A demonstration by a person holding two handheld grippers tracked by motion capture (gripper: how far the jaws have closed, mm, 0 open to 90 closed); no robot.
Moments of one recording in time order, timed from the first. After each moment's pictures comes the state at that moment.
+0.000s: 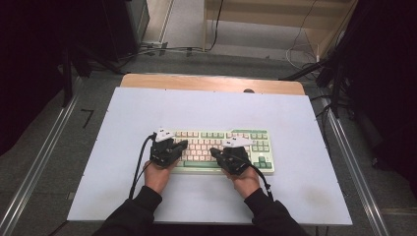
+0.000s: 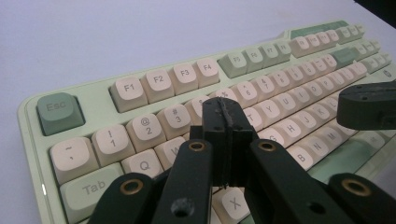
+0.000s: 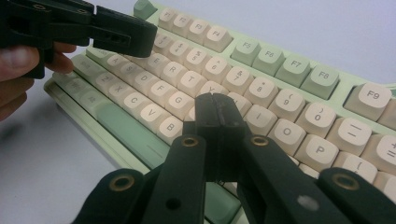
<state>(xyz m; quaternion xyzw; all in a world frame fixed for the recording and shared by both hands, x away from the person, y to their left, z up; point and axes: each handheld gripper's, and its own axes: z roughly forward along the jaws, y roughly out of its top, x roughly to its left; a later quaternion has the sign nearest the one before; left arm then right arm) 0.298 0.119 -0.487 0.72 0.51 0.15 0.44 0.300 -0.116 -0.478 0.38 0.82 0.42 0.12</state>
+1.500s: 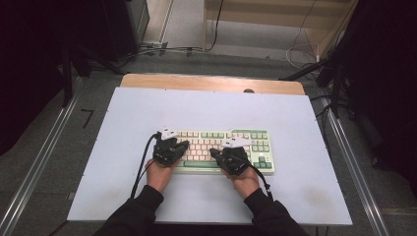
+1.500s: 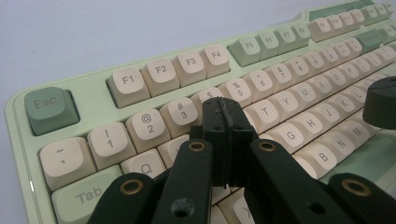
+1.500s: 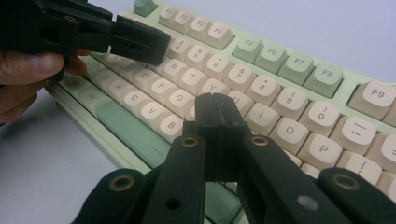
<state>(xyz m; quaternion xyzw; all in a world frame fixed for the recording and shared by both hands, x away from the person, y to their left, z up) 0.306 0.113 -0.492 0.73 0.51 0.15 0.42 0.300 -0.115 -0.479 0.38 0.82 0.41 0.12</state>
